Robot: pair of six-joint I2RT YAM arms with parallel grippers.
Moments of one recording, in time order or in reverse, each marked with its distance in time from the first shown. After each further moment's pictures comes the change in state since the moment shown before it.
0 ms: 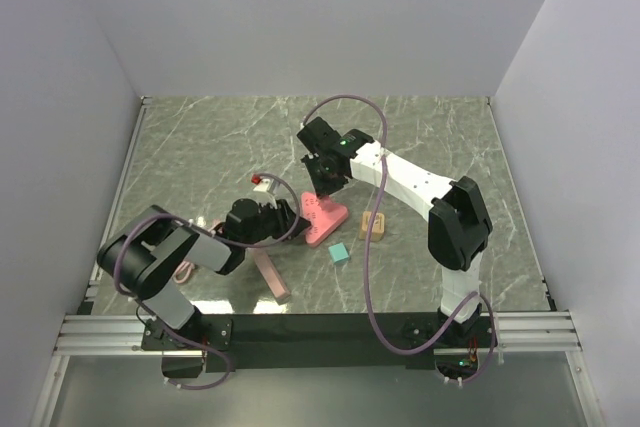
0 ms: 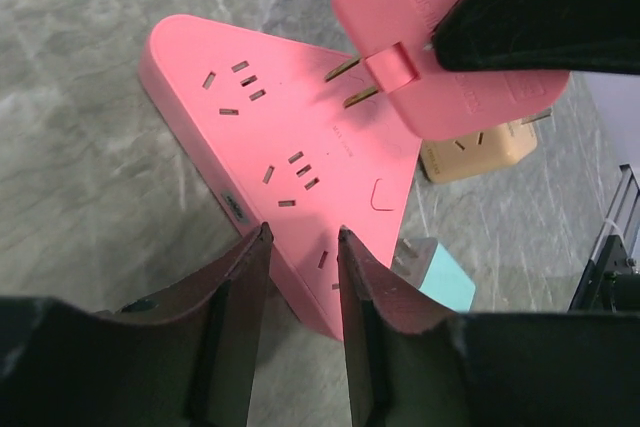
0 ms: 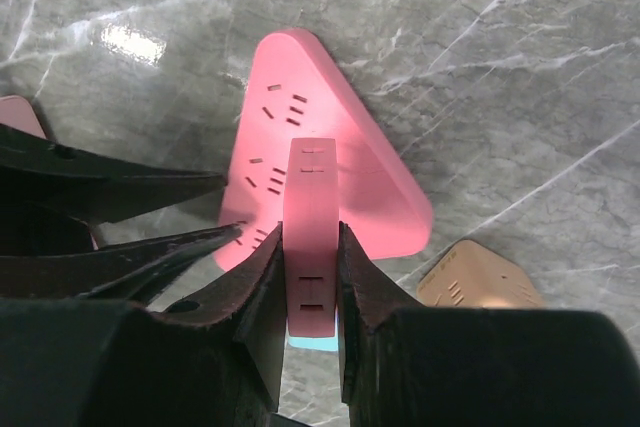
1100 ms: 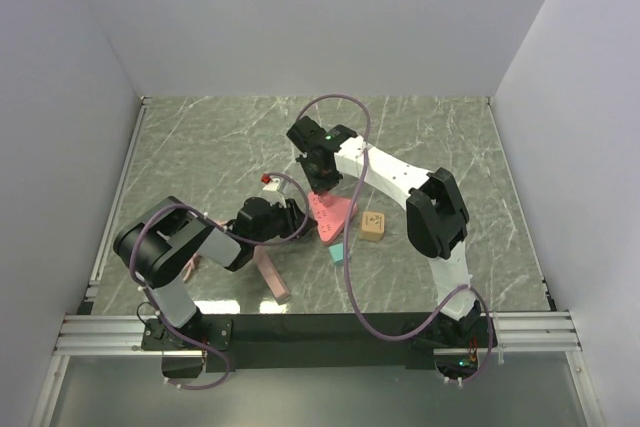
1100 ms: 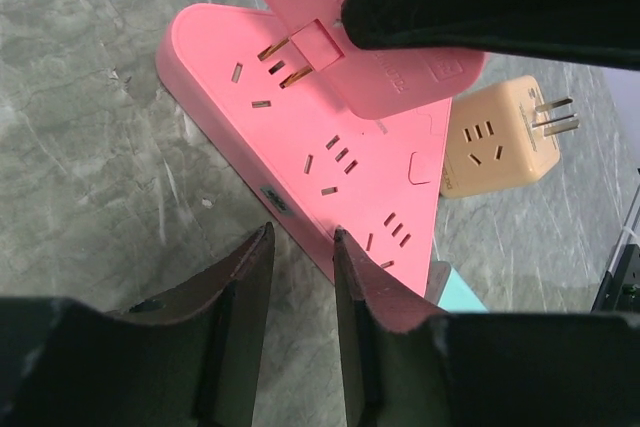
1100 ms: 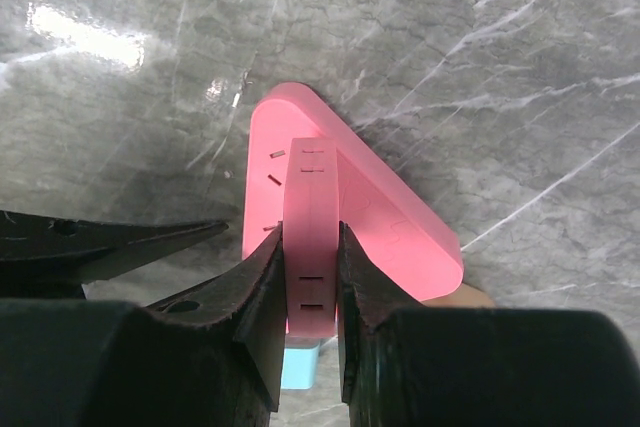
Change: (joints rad) left arm -0.051 0.120 0.076 0.026 -0.043 -0.010; right arm 0.000 0.159 0.152 -0.072 0.082 -0.048
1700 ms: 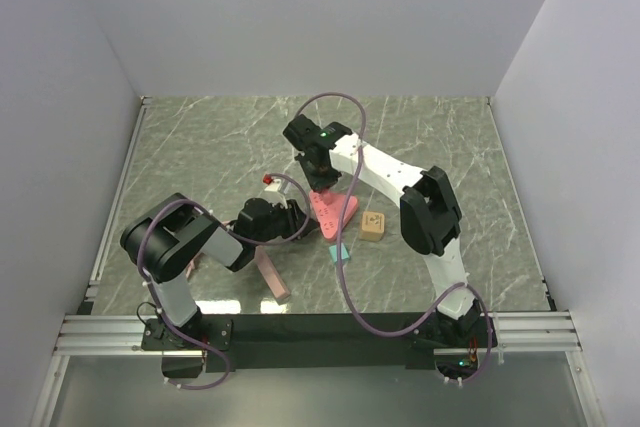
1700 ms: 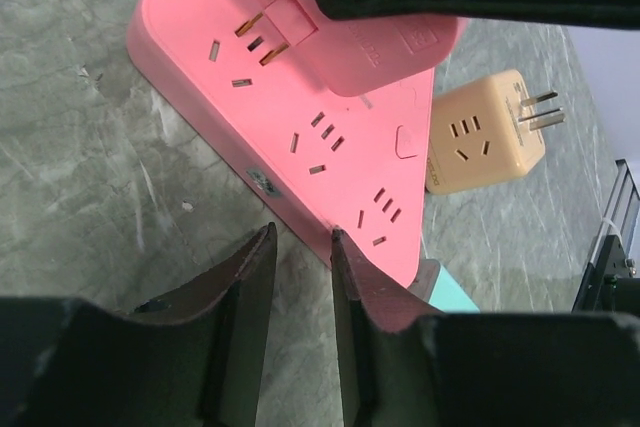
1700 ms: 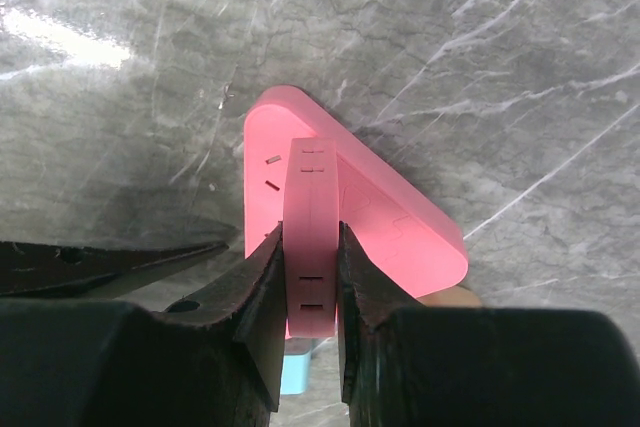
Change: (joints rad) left arm 0.000 0.048 0.002 0.066 0.039 -0.024; right arm 0.000 0.058 0.079 -0.058 0.042 0.002
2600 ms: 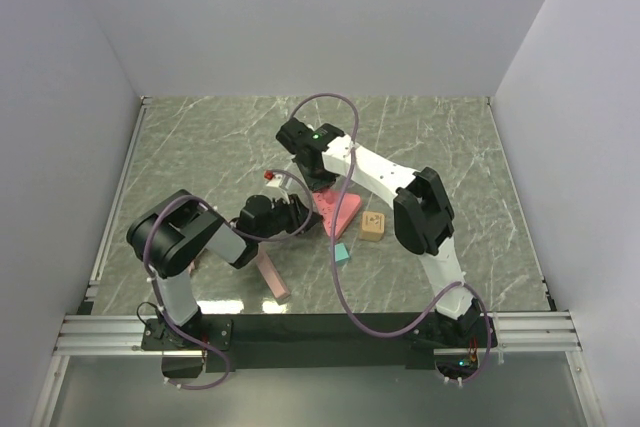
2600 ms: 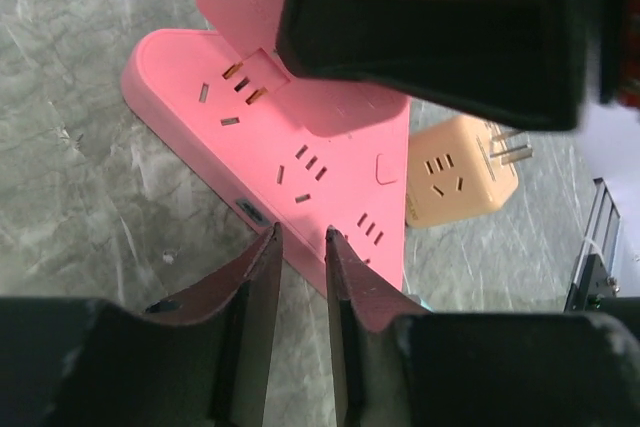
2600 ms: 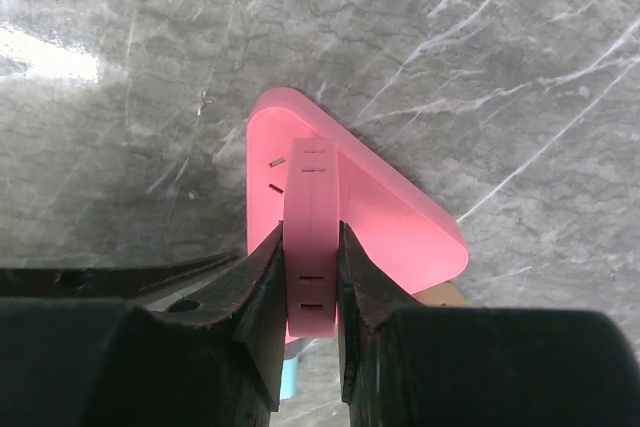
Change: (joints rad) left arm 0.000 0.034 0.033 0.070 0.002 -0.012; right arm 0.033 0.047 0.058 -0.050 0.094 0.004
